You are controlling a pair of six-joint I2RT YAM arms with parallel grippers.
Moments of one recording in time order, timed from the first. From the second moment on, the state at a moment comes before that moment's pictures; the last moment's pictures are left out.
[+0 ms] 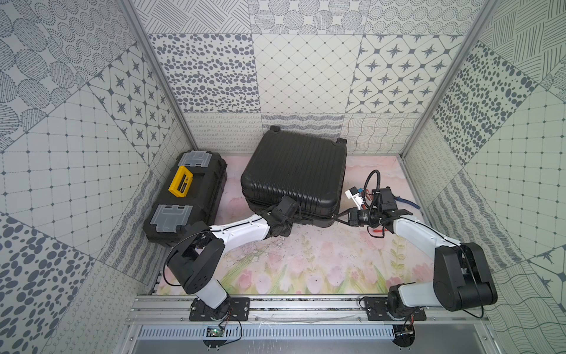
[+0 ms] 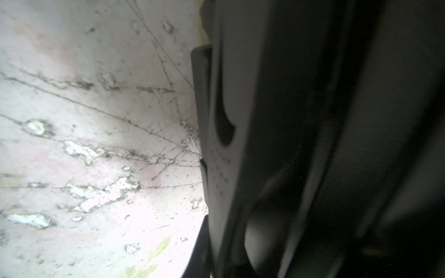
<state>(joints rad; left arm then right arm) -0.77 1.60 0.93 -0.28 -0.20 -1.93 0.16 1.38 0.74 -0.26 -0.95 0.24</state>
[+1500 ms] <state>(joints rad) -0.88 1.64 1.11 -0.47 -0.21 -1.97 0.89 1.39 0.62 0.36 0.04 0.19</state>
